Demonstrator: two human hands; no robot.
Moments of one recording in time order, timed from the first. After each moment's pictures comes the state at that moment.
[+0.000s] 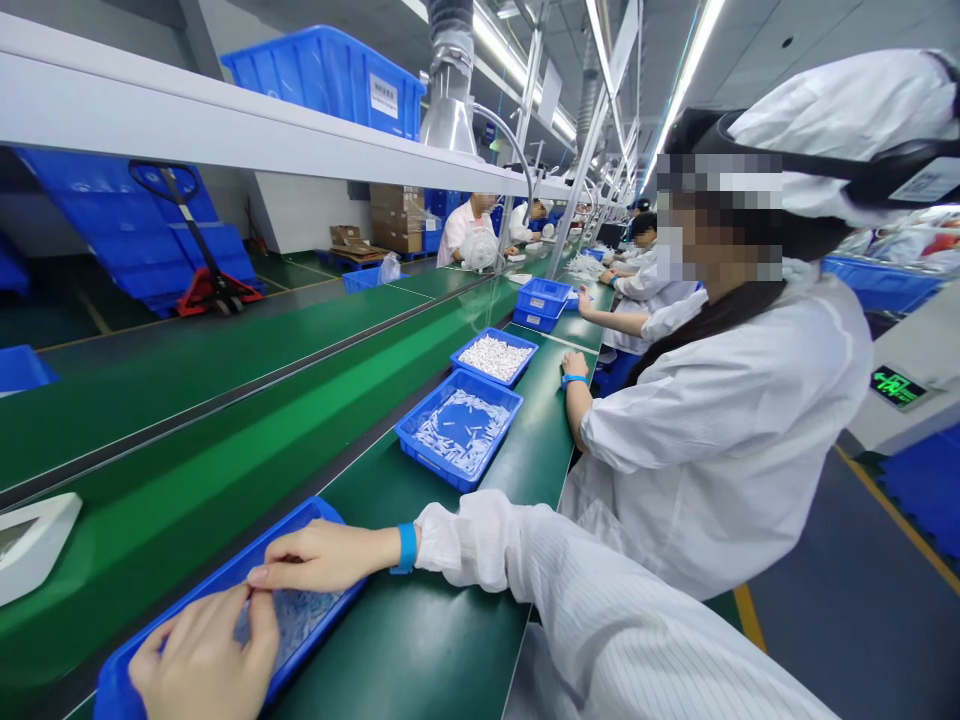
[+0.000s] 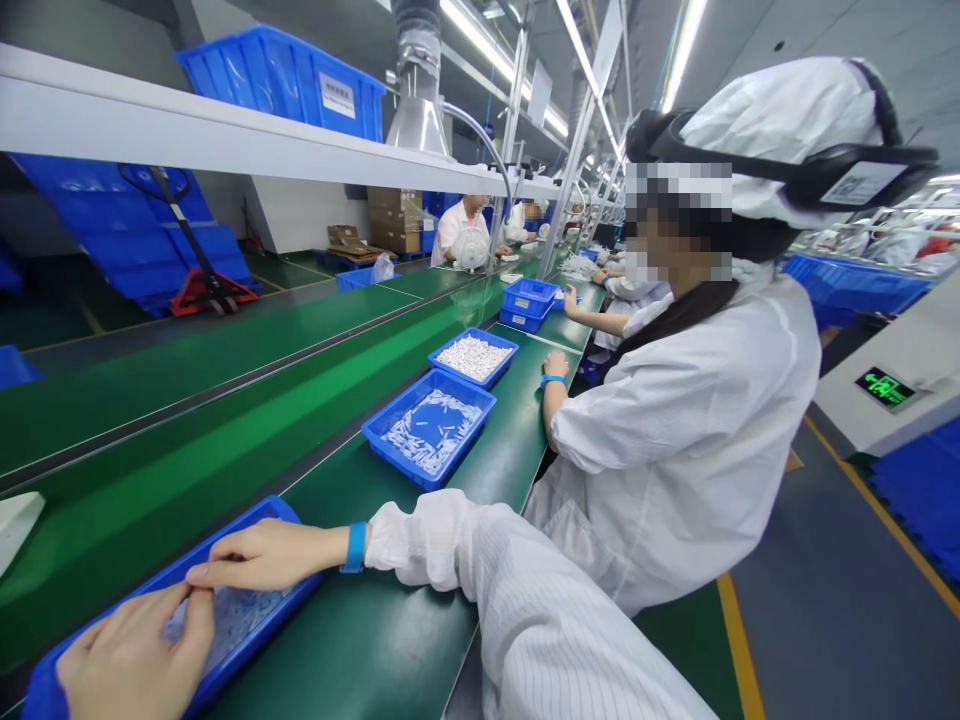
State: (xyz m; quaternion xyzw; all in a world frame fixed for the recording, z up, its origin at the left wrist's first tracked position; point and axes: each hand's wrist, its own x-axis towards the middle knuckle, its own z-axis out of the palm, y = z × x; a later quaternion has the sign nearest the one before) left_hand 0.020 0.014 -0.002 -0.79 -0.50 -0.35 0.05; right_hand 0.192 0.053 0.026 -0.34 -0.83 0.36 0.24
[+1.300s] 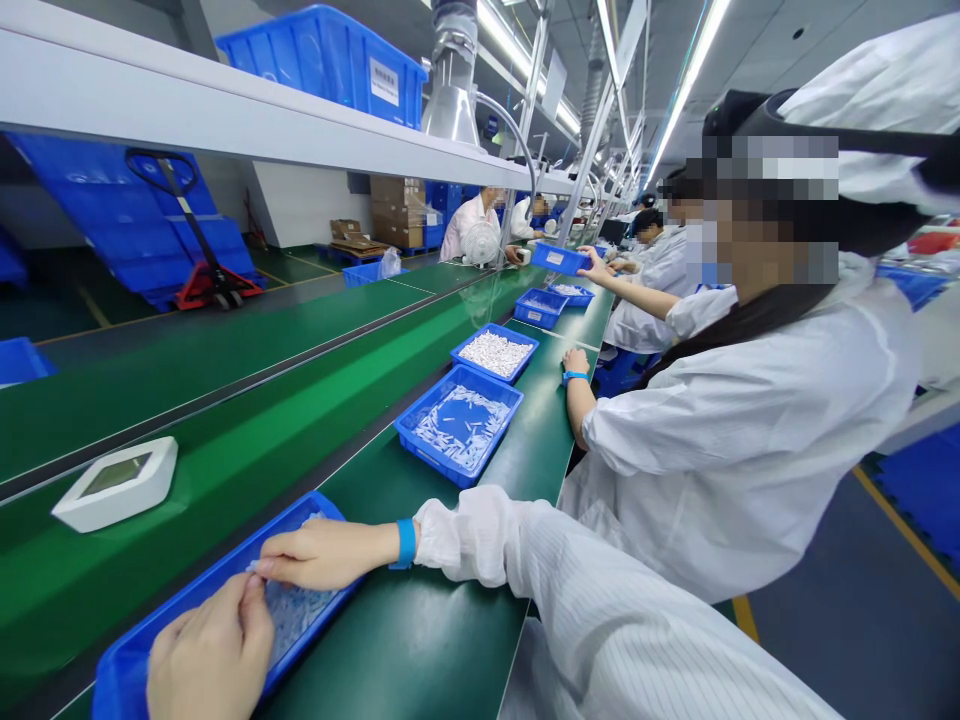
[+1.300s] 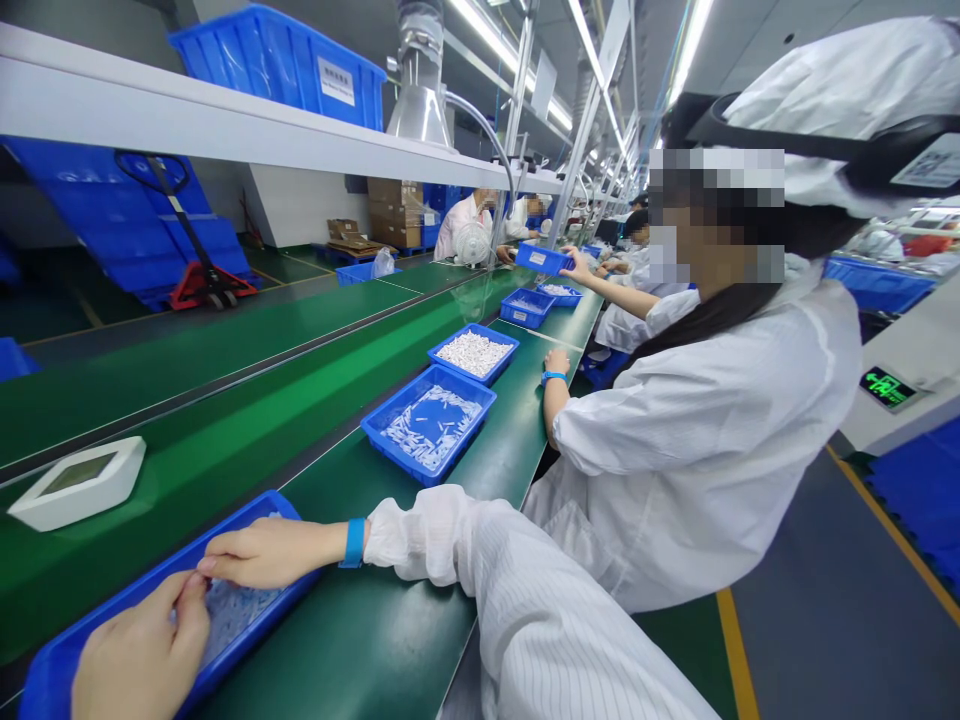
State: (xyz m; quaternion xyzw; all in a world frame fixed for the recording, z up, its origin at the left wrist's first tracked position) left_hand 0.016 0.021 -0.007 -0.82 -0.48 -0.28 0.17; right_hand 0.189 0.058 0.023 -0.34 -0.86 0.34 0.20
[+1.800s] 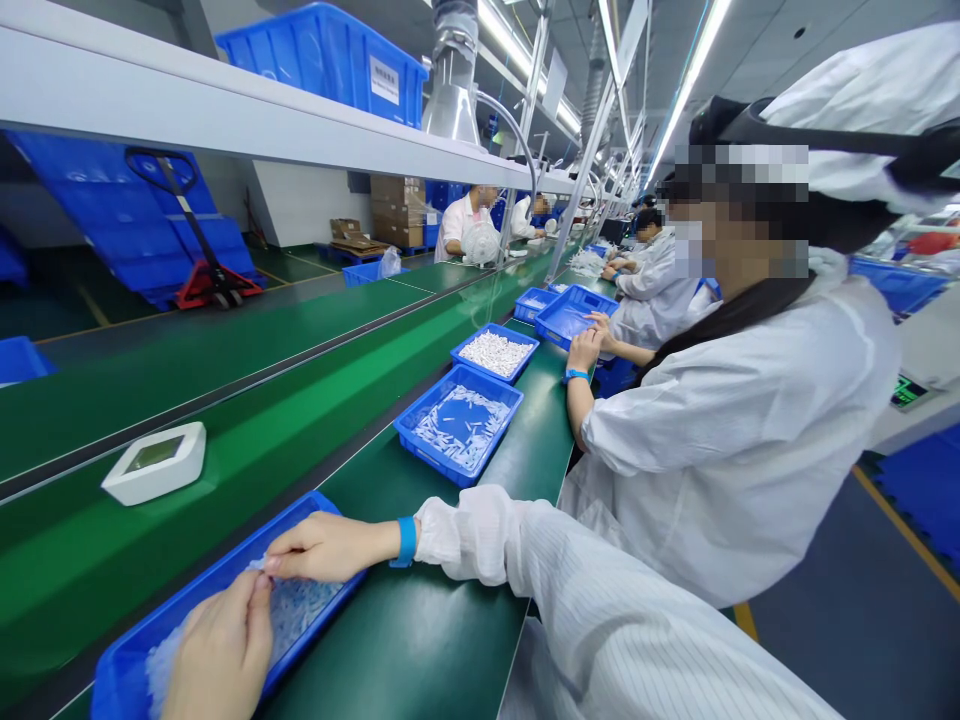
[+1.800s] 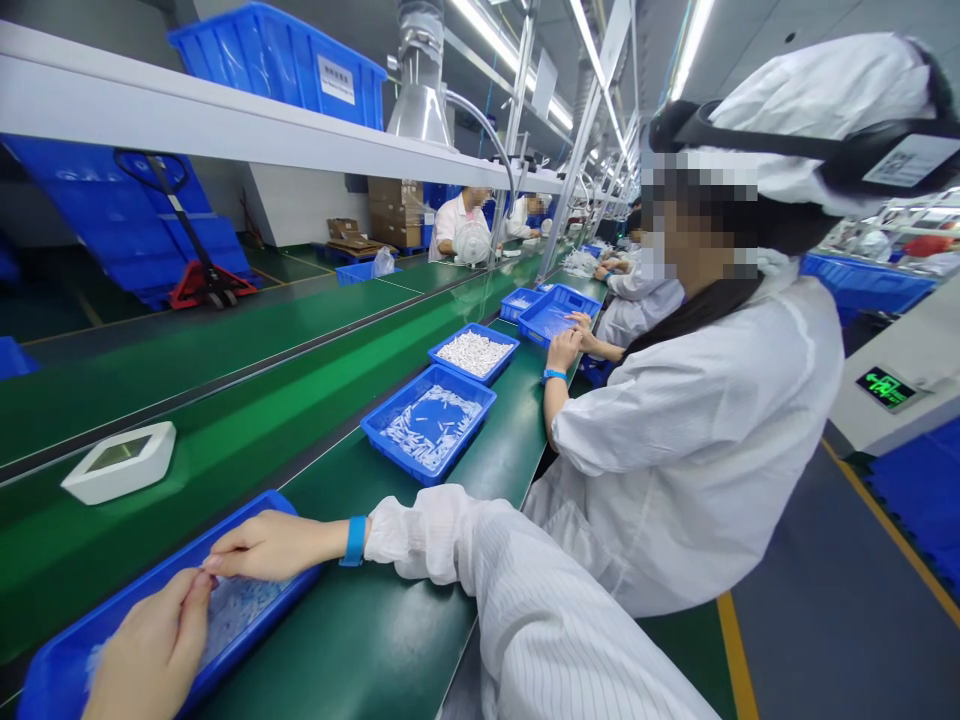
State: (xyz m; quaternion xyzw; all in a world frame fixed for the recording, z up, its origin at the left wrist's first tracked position) left_hand 0.007 0.026 -0.017 -0.83 -0.47 -0.30 0.00; right_hand 0.188 0.053 0.022 -0.33 -0.83 0.38 0.24
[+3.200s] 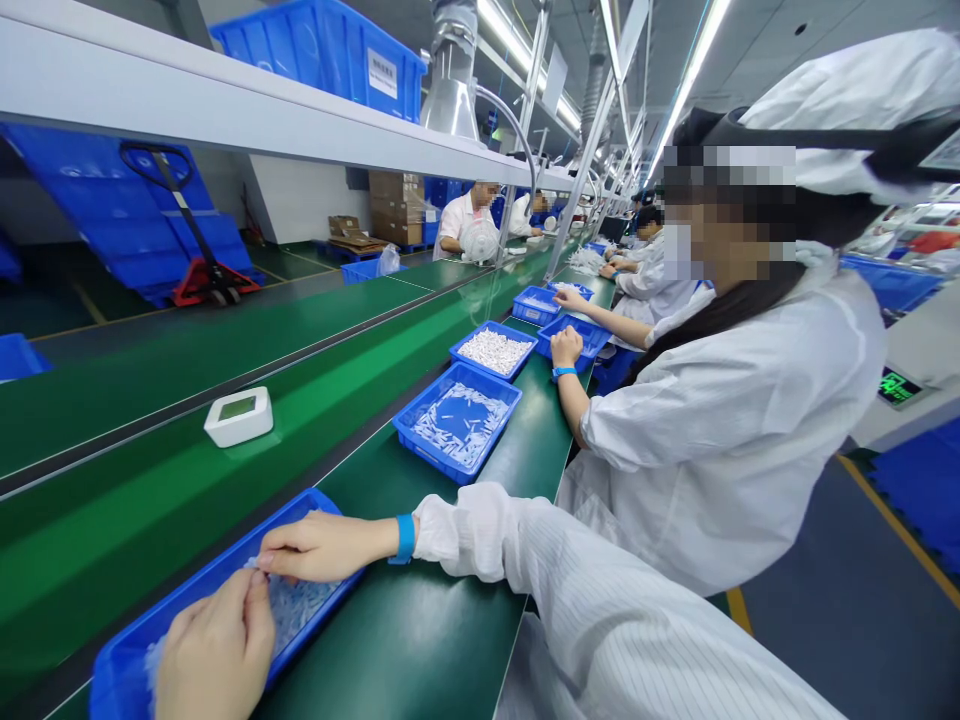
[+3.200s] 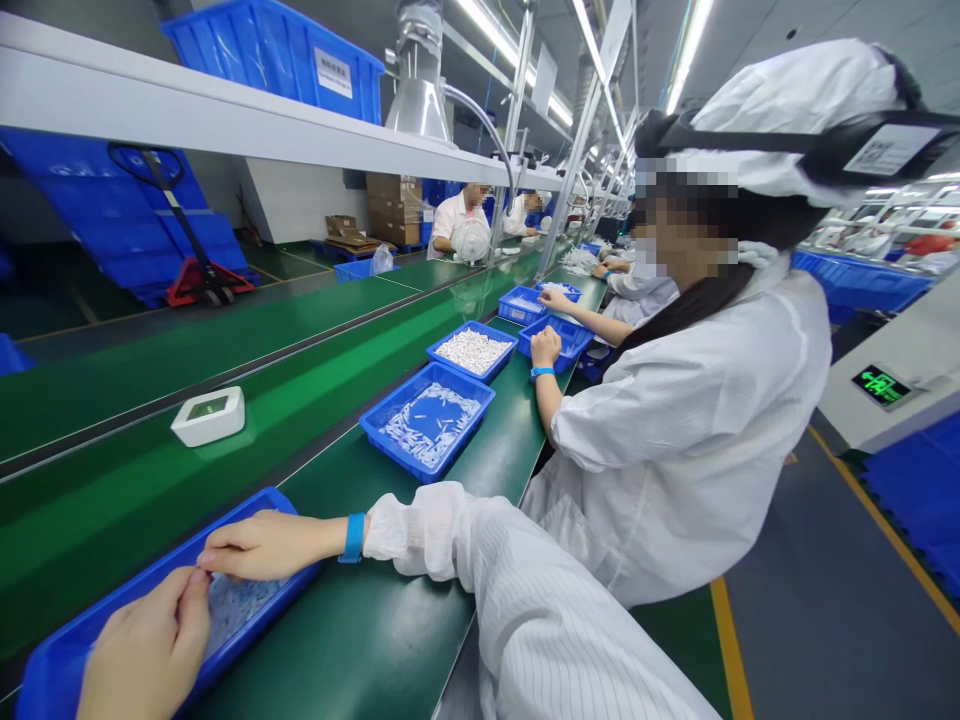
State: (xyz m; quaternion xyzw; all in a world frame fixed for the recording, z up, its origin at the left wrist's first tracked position) left_hand 0.007 0.019 -0.015 -0.82 -0.47 -0.30 0.13; right_hand 0.183 0.054 0.020 -0.32 -0.84 0.36 0.24
